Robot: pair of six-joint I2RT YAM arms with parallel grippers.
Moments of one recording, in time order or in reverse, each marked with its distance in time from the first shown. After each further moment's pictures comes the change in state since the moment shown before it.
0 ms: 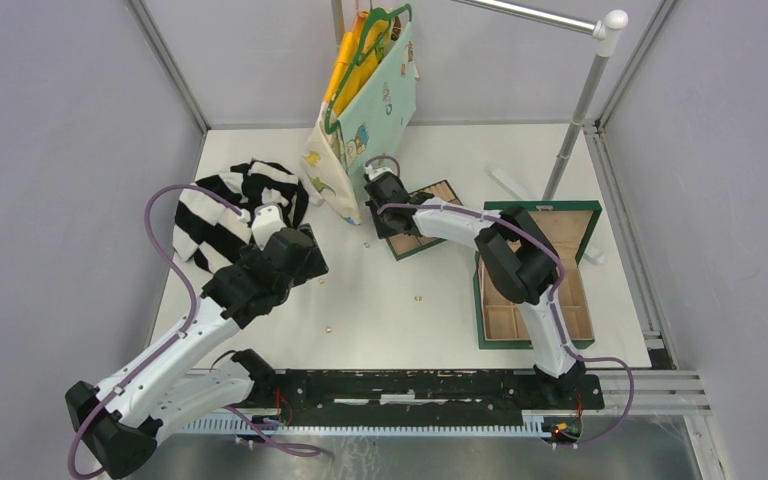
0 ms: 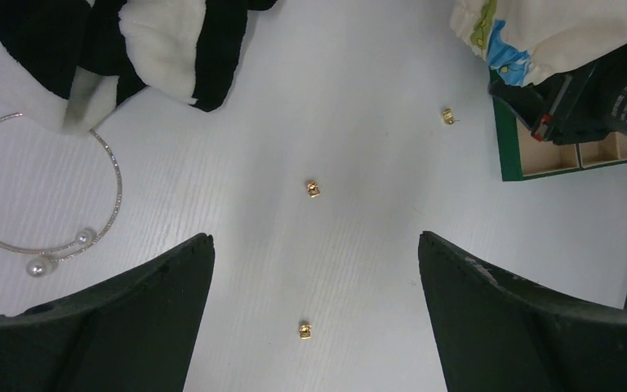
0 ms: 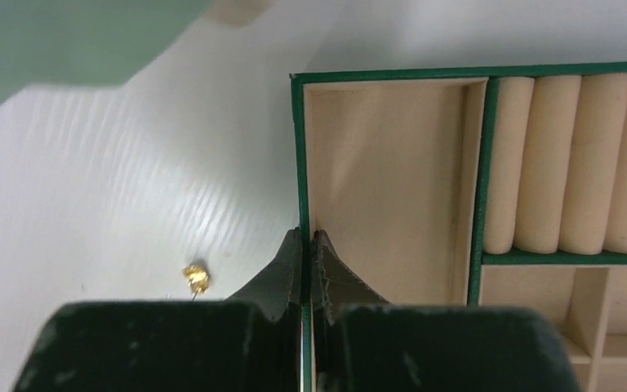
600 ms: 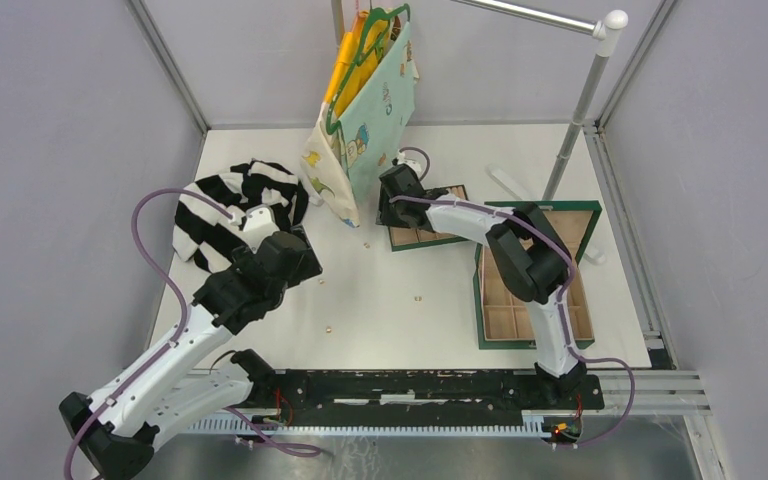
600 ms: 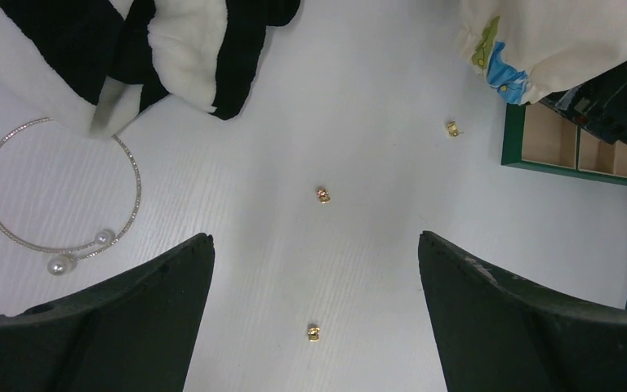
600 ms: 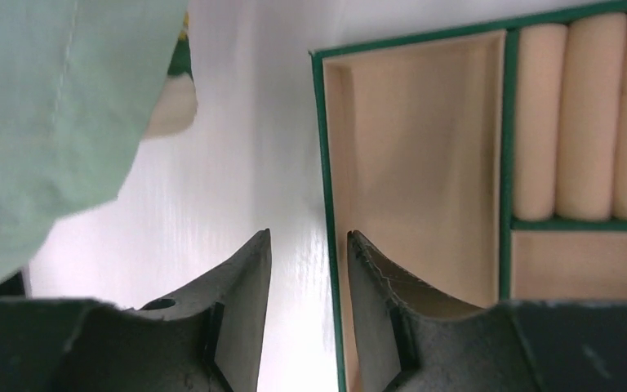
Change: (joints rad) left arm 0.000 -0.052 0.000 -0.031 -0.037 0.000; right arm -0.075 -0.017 -0.029 0.101 -0.014 0.420
